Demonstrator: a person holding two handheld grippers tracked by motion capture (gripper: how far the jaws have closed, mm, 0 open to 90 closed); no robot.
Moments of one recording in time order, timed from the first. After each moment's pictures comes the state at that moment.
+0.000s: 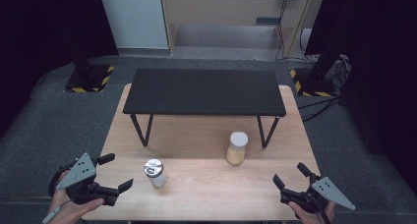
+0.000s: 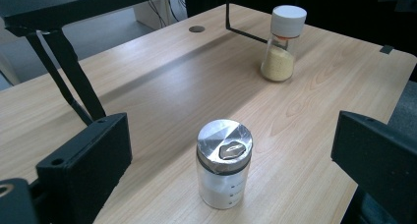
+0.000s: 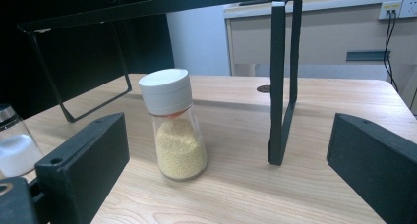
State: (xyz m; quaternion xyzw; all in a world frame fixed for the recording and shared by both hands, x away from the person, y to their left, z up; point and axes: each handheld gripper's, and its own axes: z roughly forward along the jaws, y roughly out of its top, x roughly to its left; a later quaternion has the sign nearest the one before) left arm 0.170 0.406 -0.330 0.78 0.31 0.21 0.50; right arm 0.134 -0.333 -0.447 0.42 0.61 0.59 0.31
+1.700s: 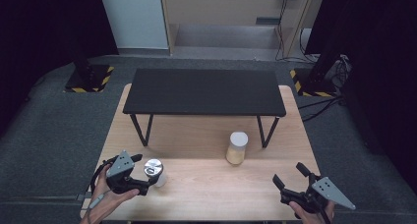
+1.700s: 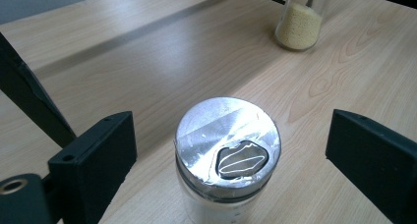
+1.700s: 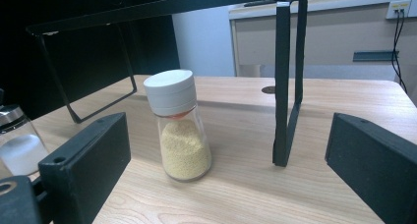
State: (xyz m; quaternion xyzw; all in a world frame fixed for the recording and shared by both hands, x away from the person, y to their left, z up) left arm 0.220 0.349 -0.384 0.79 0.34 0.18 0.47; right arm 0.136 -0.336 -0.449 0.42 0.61 0.60 0.30
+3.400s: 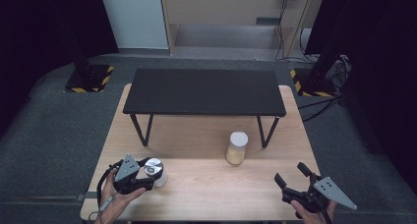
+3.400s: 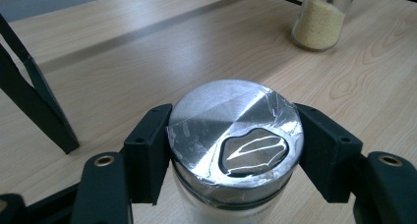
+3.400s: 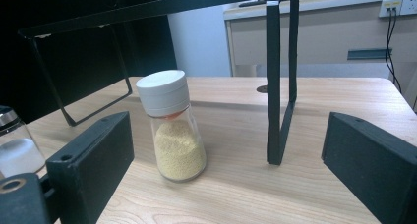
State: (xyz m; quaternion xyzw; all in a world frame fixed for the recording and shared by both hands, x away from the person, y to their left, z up) left arm 0.214 0.339 -0.414 0.78 0.36 0.21 0.48; right arm 0.136 -0.338 -0.450 0.43 0.61 0.60 0.31
